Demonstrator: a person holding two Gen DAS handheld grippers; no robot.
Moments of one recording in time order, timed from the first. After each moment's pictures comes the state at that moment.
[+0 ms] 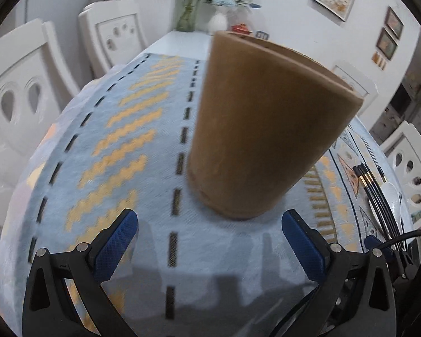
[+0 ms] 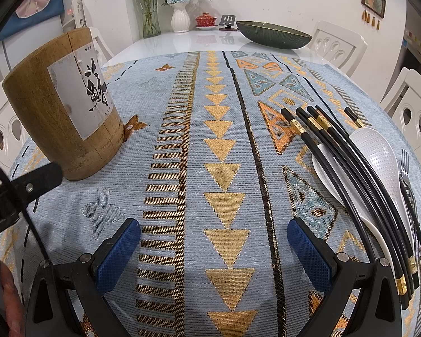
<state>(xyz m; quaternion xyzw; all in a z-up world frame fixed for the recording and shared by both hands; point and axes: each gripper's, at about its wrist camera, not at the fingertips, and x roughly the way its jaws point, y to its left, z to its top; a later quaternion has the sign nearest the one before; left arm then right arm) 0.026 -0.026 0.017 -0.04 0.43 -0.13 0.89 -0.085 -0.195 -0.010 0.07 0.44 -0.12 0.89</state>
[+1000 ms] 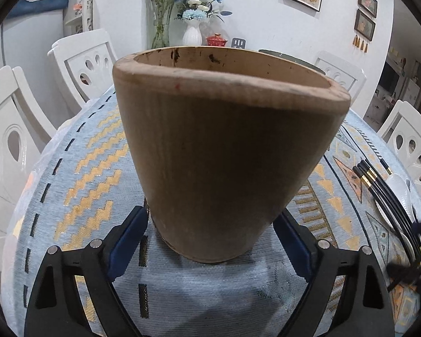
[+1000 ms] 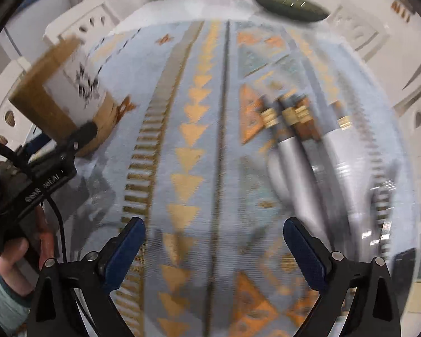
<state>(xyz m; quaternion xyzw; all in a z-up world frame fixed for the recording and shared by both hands) 0.041 -0.063 0.019 0.02 0.38 -0.15 0.91 -0.077 -0.265 0.038 0.06 0.55 -0.07 0.83</state>
